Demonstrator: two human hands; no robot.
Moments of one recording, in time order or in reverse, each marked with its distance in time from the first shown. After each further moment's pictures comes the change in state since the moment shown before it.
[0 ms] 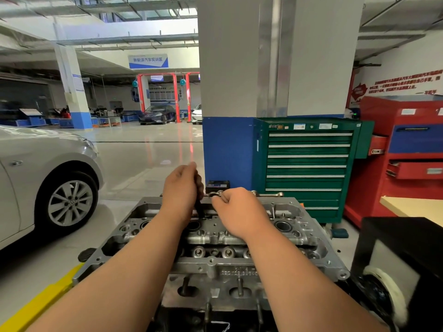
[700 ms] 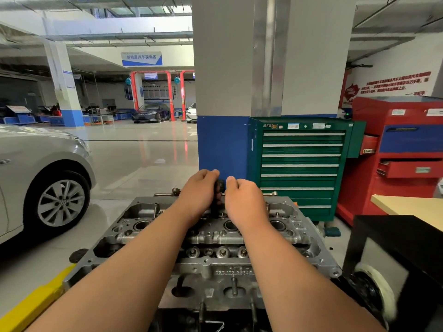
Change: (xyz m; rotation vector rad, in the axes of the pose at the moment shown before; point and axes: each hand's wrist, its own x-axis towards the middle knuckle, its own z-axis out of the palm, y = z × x) left_hand -0.007 -0.002 0.024 0.286 -0.265 -0.038; right_hand 0.008 -0.001 -0.005 0.174 0.230 0.188
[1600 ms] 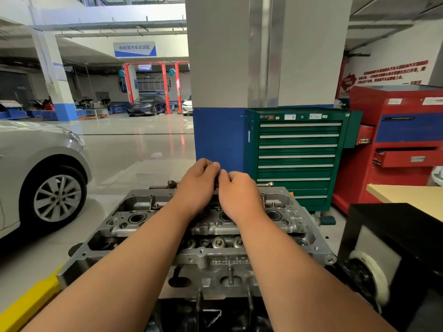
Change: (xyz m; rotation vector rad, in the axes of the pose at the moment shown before) left_hand -0.009 0.003 0.004 0.171 0.042 0.116; right_hand -0.003 0.000 -0.002 -0.051 -0.052 0.006
